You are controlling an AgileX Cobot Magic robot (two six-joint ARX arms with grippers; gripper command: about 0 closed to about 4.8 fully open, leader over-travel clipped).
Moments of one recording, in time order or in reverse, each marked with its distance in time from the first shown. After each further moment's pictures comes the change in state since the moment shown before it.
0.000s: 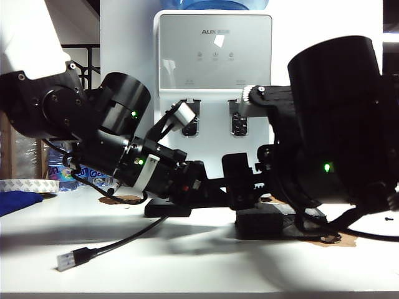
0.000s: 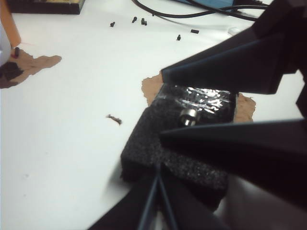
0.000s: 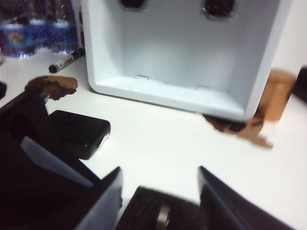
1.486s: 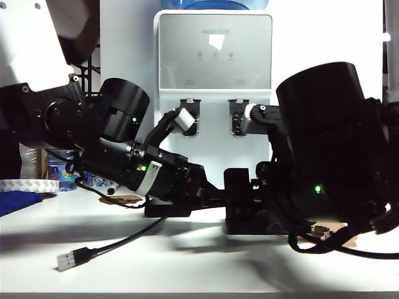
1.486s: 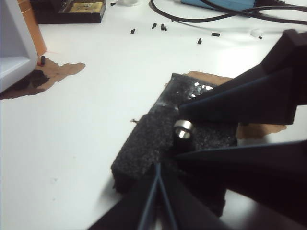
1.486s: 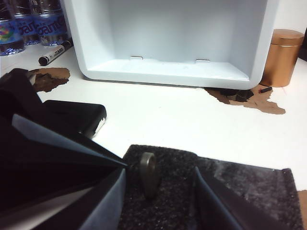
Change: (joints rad) left arm 0.001 0.043 0.006 0.087 -0.040 0.007; right arm -0.013 0.089 0.037 -0.010 -0.003 0.168
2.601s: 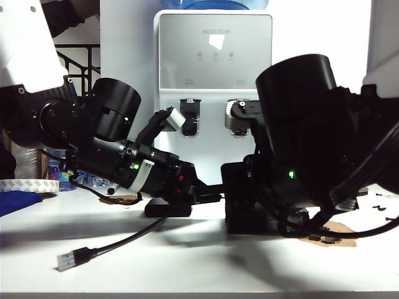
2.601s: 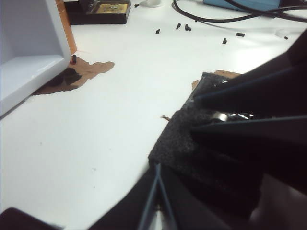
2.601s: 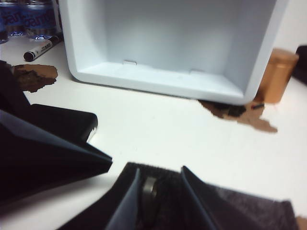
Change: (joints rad) left arm 0.025 0.000 0.001 0.019 -0.009 -0.004; right arm 0.005 -0.032 0.078 -0.116 0.054 -0.069
